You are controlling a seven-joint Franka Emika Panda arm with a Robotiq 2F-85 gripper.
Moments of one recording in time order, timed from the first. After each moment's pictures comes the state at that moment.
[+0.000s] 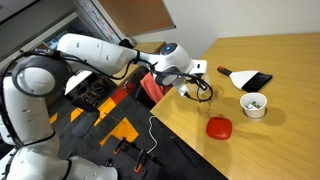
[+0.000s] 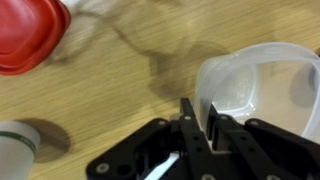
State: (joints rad) arm -0.40 0.69 -0.05 -1.84 0.36 2.77 -0.09
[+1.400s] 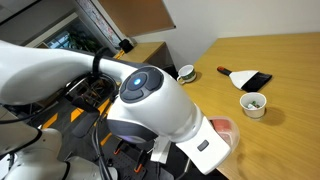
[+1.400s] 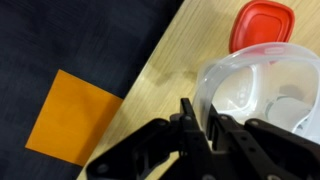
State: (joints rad) arm -0.56 0.26 -0.47 -2.22 0.33 2.53 0.03
